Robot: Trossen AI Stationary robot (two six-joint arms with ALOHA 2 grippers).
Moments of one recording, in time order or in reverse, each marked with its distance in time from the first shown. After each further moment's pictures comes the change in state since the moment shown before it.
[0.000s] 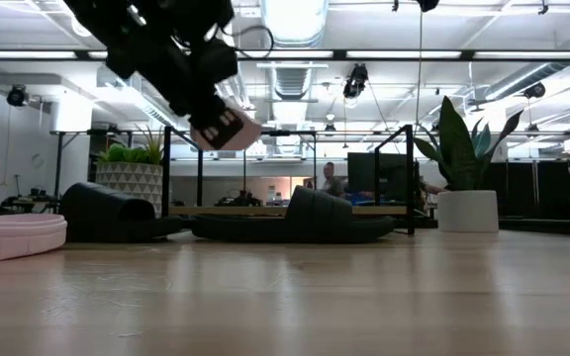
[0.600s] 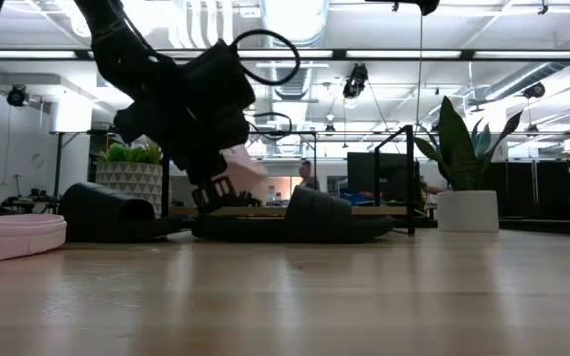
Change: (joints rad) left arm 0.008 0.253 0.001 -0.047 0.003 -0.004; right arm 0.000 0.002 -0.006 -0.002 0.000 0.016
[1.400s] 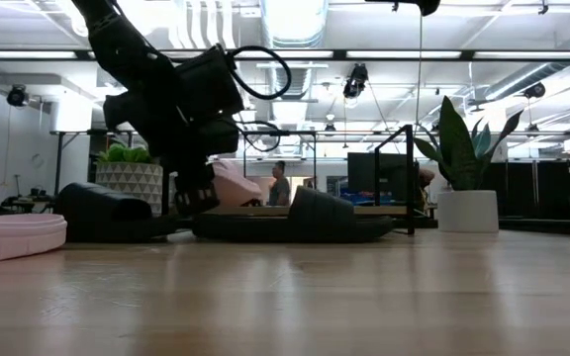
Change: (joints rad) left arm 0.038 -0.076 -0.014 -0.212 0.212 -0.094; right arm 0.000 0.000 -0.002 0.001 0.000 0.008
